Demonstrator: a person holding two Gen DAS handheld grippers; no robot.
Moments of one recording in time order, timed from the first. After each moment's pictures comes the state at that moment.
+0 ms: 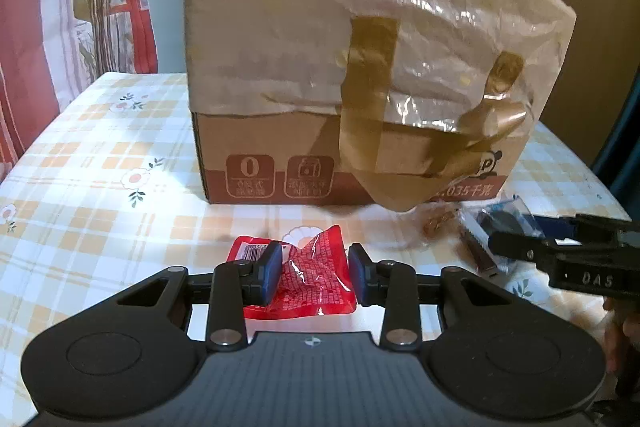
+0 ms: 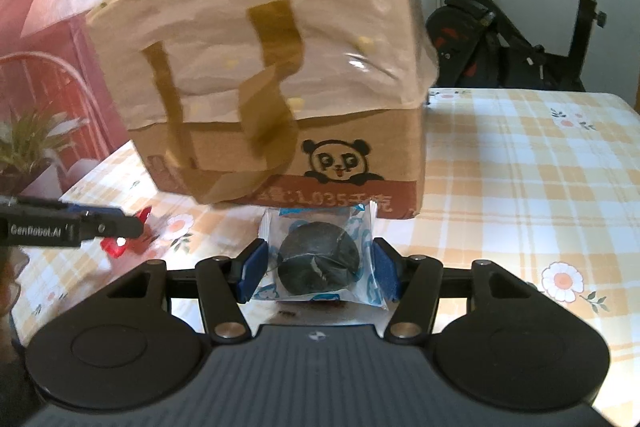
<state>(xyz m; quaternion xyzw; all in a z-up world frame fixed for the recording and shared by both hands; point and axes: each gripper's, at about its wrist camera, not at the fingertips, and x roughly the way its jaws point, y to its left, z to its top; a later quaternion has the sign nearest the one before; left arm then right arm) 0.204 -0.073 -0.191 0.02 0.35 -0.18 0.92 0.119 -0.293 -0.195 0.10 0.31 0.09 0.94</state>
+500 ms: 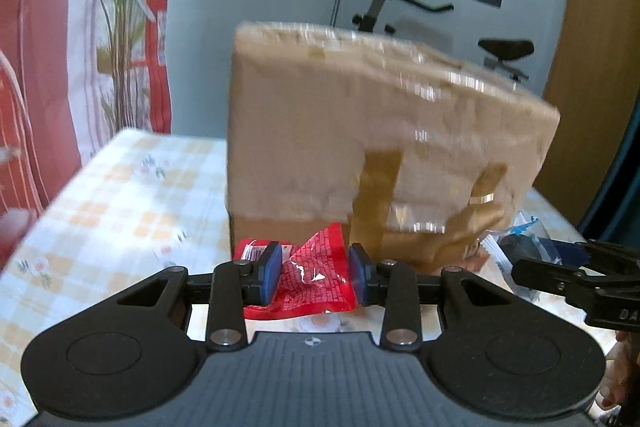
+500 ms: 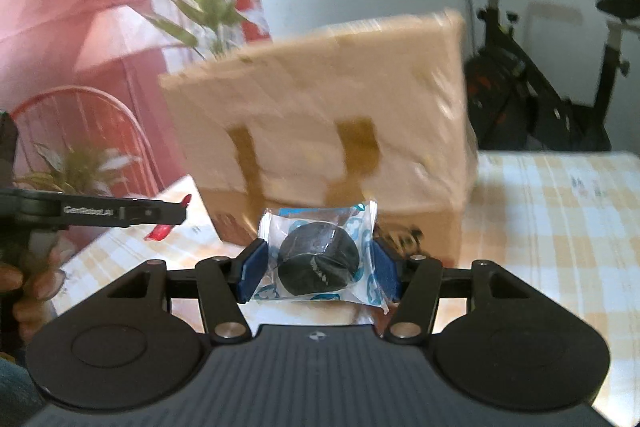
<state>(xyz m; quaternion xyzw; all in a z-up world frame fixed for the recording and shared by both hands) 0.198 -0.051 -0.127 0.00 0.28 -0.17 0.94 0.094 -0.278 -0.129 0.10 0.24 0.13 0.96</state>
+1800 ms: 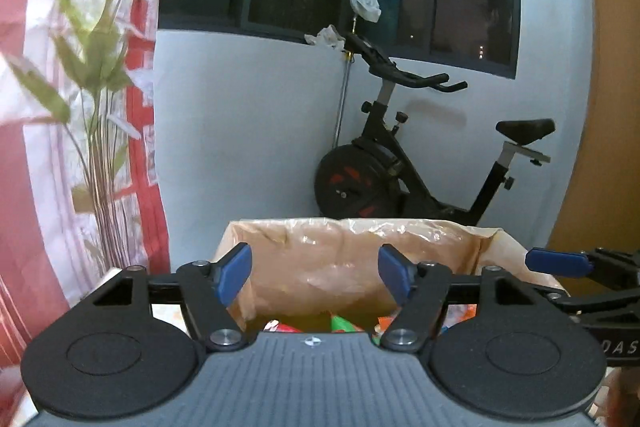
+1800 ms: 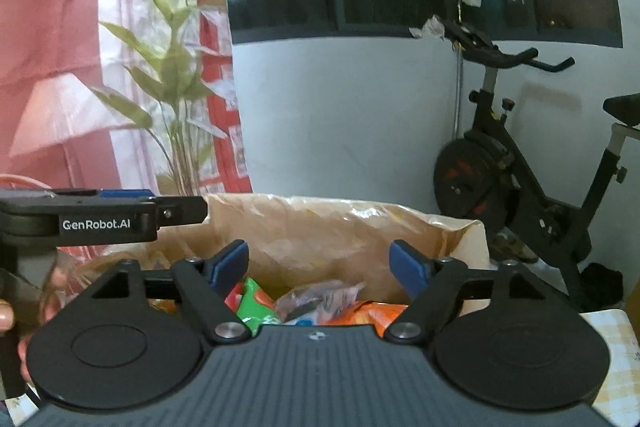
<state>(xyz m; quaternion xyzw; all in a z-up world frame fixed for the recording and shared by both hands) 0.314 -0.108 -0.021 -0.01 0.18 -0.15 0.97 0.243 -0.286 -0.013 0.05 0.18 0.09 0.98</state>
